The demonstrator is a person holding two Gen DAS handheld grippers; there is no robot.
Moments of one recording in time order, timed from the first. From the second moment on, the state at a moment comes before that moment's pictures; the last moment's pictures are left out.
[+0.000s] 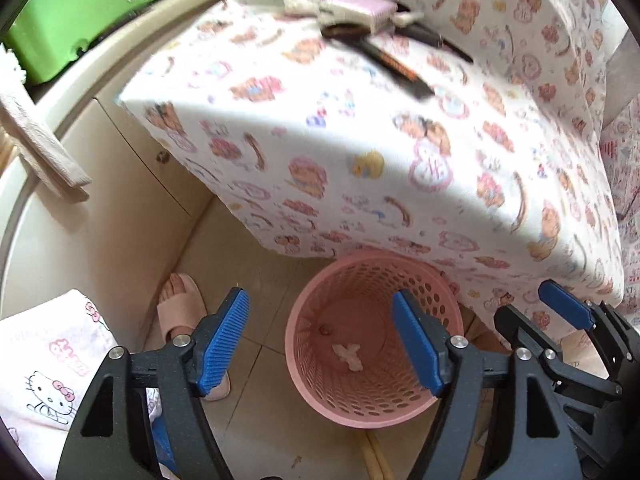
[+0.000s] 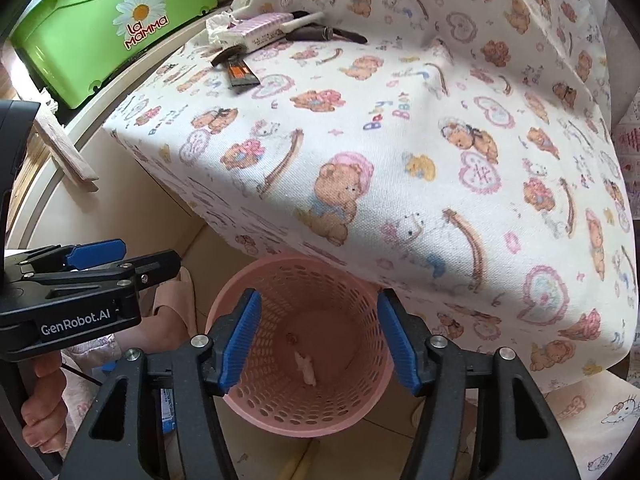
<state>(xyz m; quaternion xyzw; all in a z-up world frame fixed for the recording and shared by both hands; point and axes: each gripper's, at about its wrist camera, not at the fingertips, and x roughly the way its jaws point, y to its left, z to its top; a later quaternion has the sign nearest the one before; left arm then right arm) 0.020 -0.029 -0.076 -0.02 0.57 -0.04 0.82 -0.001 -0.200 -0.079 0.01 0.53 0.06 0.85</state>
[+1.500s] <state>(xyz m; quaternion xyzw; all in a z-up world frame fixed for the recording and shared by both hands) 0.191 0.036 0.009 -0.11 0.54 -0.01 0.83 0.127 -0.156 -0.028 -0.04 0.43 0.10 0.90</state>
